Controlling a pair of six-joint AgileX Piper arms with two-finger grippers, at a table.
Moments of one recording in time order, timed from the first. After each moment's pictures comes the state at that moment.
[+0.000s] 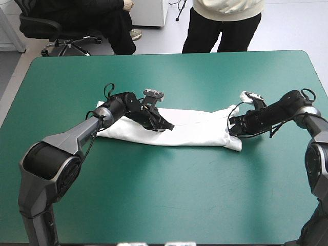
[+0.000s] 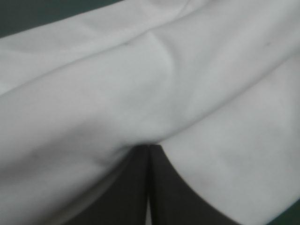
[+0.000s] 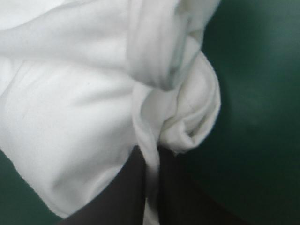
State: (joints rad) left arm -0.45 1.98 -1.46 -0.53 0.73 0.43; right arm -0.10 1.89 -1.25 0.74 1.02 -0.67
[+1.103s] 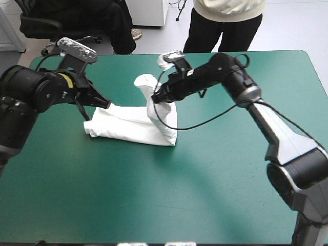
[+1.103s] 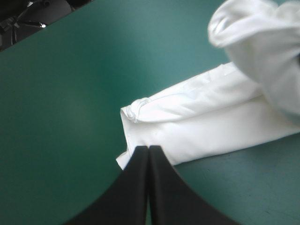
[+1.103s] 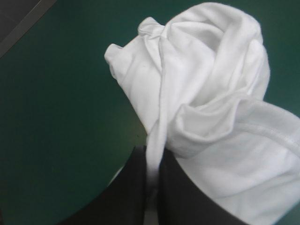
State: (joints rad) left arm -0.45 1.36 -1.70 0.21 1.23 0.11; right arm 0.48 1.90 -1.92 0.70 1.06 -0.44
